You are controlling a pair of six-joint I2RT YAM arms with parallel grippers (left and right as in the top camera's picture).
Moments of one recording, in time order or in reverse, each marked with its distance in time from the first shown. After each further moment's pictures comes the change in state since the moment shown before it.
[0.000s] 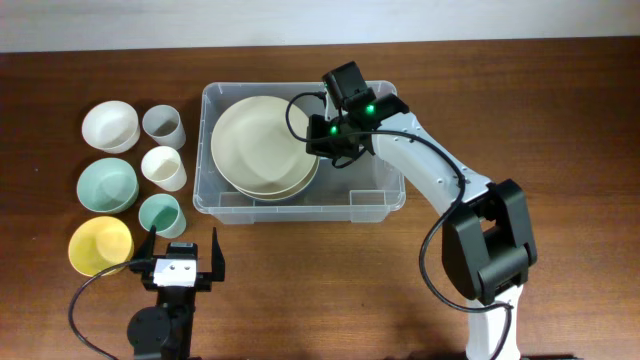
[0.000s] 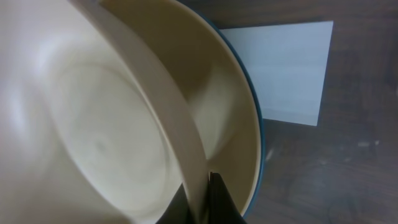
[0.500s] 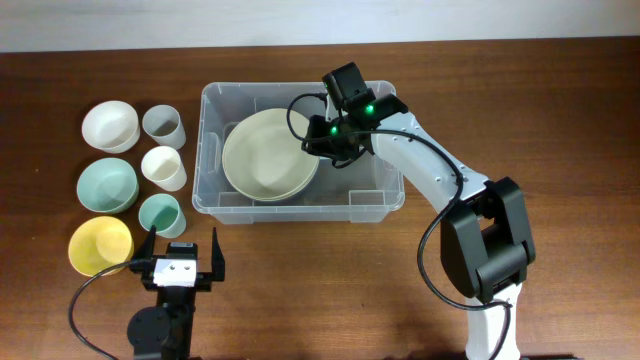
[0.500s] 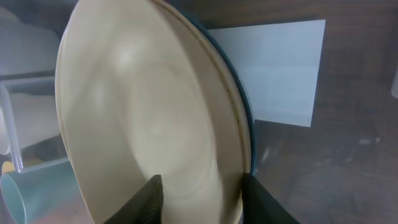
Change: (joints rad) left arm 0.000 0.000 0.000 0.000 0.000 0.000; right arm -0.003 0.008 0.000 0.001 0.002 0.011
